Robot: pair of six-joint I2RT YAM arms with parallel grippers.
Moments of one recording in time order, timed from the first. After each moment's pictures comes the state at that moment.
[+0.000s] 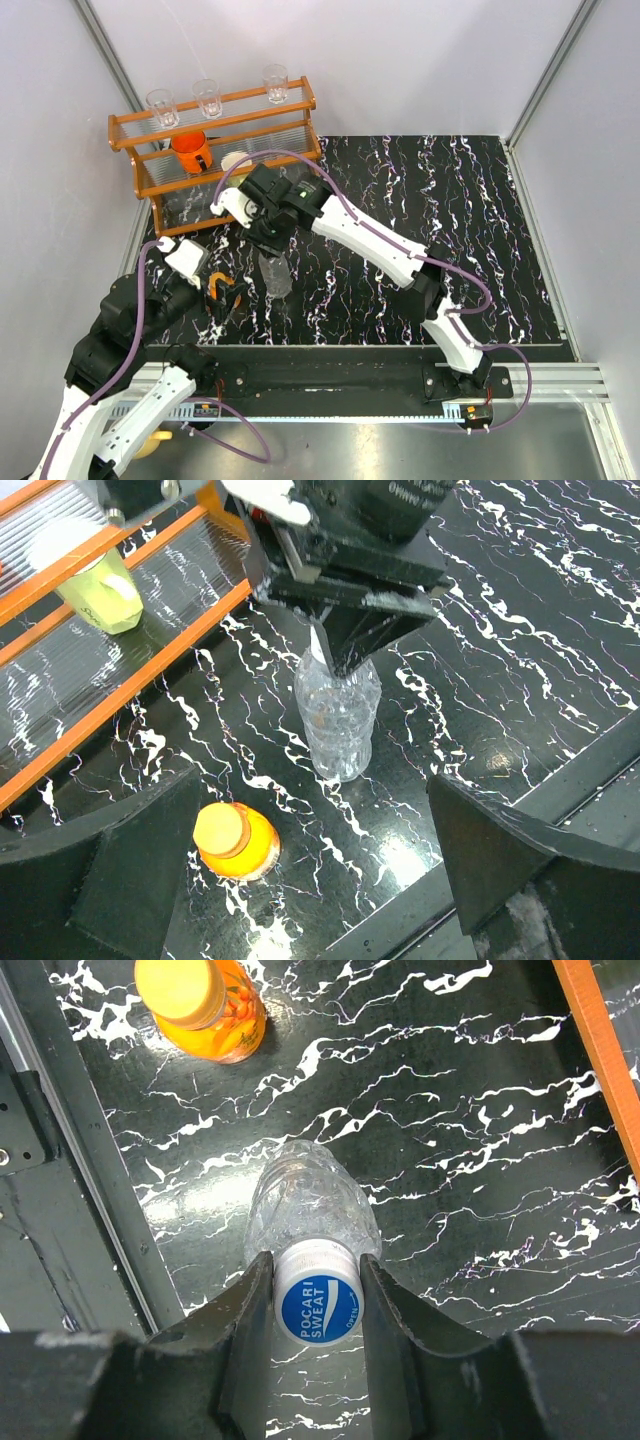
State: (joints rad) left arm -0.51 0.37 0.93 -0.85 0.08 0.05; right arm 1.03 2.25 2.51 -1.23 -0.13 -0.26
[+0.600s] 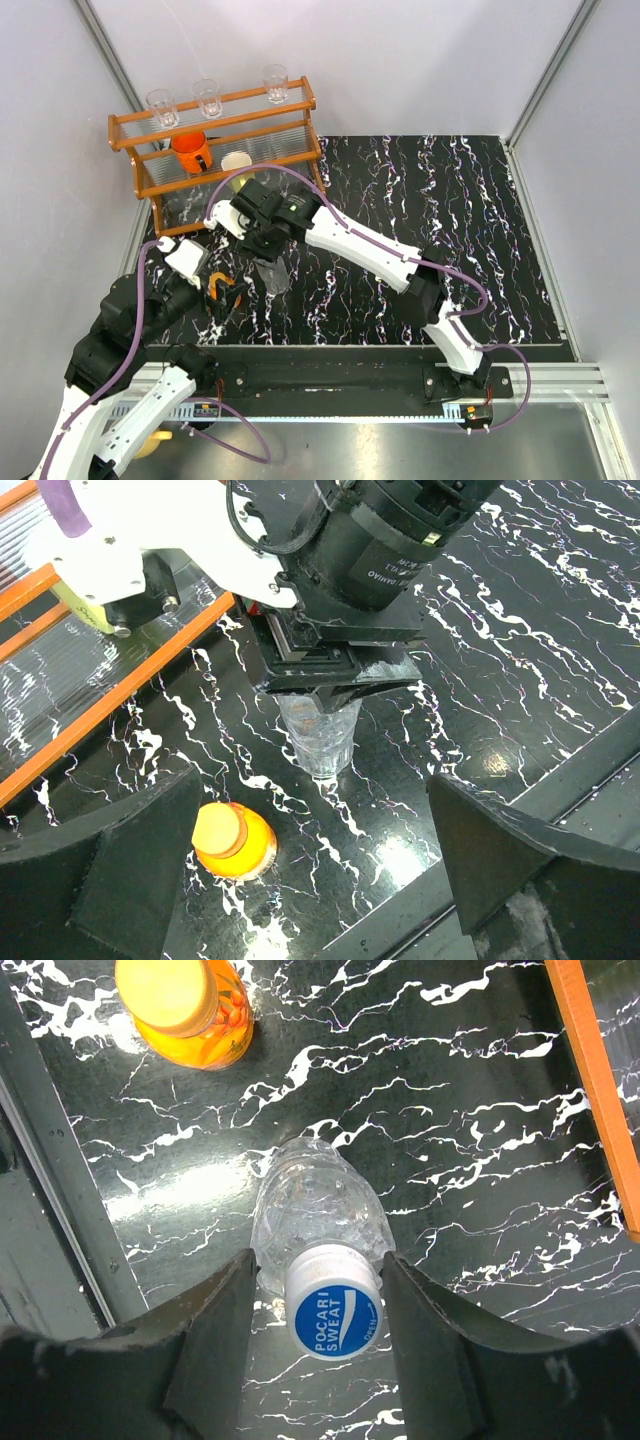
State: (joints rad) left arm -0.51 0.37 0.93 -0.85 0.09 0.05; right arm 1.09 2.24 2.41 -1.13 -0.04 -0.29
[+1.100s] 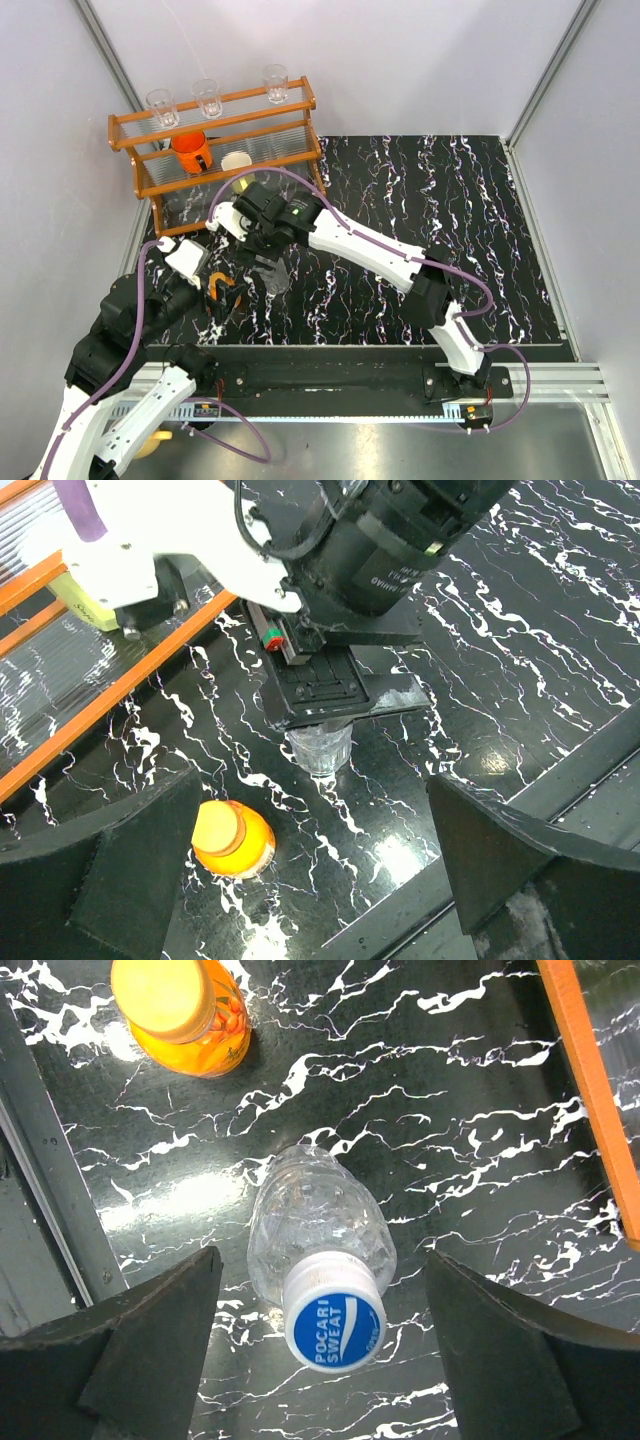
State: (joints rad) left arm -0.50 0.37 0.93 -0.85 0.10 0.04; right arm 1.09 2.18 2.26 -1.02 -0.04 -0.29
